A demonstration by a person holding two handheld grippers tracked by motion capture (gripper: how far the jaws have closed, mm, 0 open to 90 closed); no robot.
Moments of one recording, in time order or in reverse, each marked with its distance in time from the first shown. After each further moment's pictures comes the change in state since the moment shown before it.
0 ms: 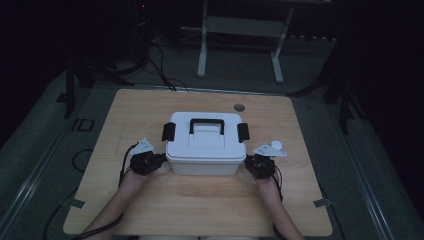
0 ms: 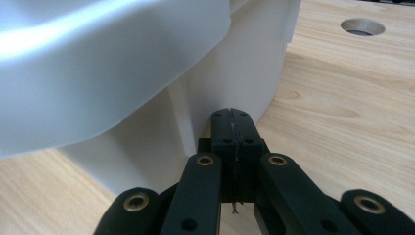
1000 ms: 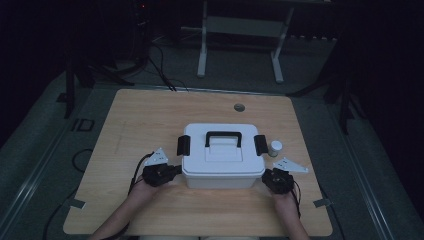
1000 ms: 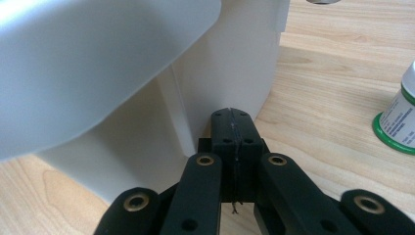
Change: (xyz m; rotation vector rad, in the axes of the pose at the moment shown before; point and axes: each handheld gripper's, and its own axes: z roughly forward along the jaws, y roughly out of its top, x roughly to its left) left arm -0.047 -0.002 0.009 0.048 -0.124 0.071; right arm -0.013 -0.034 -0.052 -0.001 -0.021 0.062
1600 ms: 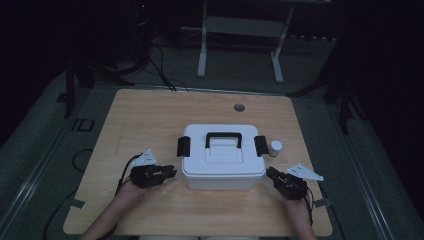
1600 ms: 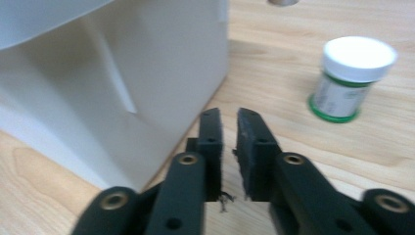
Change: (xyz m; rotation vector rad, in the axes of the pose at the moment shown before) left arm 0.022 -0.015 -0.030 0.040 -0.017 -0.018; right arm -0.022 -0.017 -0.030 -0.036 -0.075 -0.010
